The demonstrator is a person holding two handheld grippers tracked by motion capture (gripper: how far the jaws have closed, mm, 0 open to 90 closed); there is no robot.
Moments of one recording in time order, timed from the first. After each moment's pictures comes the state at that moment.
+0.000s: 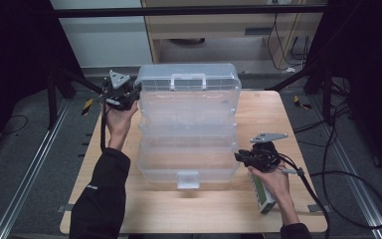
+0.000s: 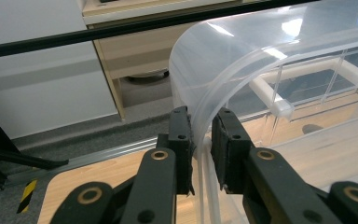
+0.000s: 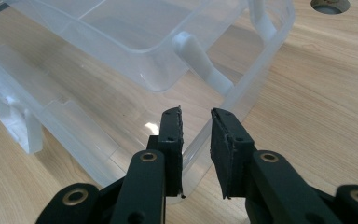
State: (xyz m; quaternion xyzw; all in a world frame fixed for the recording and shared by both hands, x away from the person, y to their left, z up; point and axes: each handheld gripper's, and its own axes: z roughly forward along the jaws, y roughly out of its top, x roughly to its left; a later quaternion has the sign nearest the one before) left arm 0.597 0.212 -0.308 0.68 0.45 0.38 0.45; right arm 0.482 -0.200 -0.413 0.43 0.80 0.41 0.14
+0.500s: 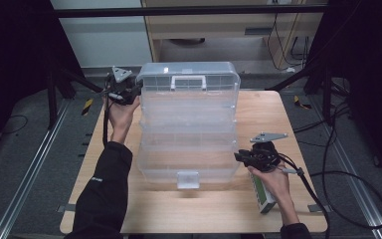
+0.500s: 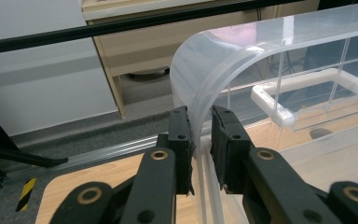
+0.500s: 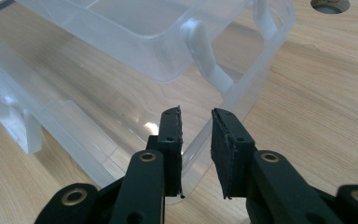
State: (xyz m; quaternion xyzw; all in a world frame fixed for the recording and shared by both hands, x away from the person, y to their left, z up) left arm 0.619 0.210 -0.309 0.68 0.46 0.37 0.44; right arm 0.482 -0.199 -0.413 0.43 0.80 0.40 0.14
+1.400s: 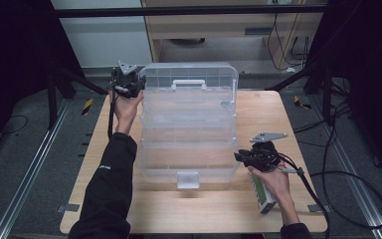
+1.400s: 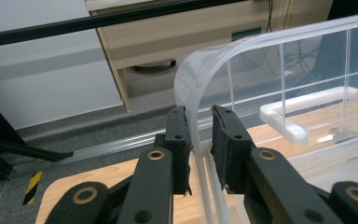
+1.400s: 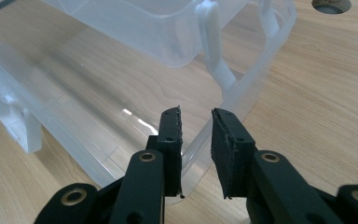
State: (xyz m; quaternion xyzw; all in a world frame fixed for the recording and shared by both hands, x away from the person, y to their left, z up) left arm 0.653 0.204 -0.316 0.68 0.47 0.37 0.42; right arm 0.483 -0.199 -0.413 0.43 0.80 0.40 0.13
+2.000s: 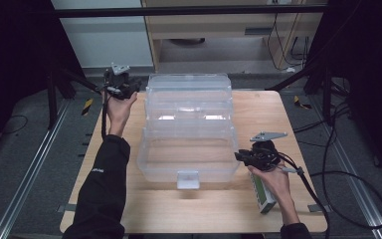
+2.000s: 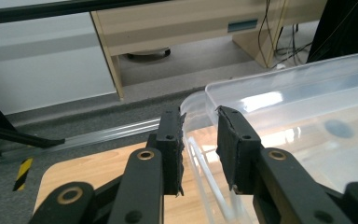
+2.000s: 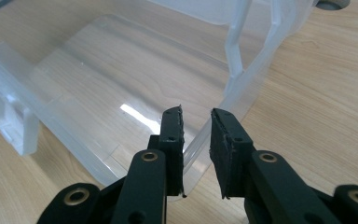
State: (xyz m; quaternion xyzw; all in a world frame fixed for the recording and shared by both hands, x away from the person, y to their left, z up) left arm 0.638 0.231 -0.314 0.68 0.49 0.34 0.42; right arm 0.484 -0.199 -0.412 0.43 0.80 0.40 0.13
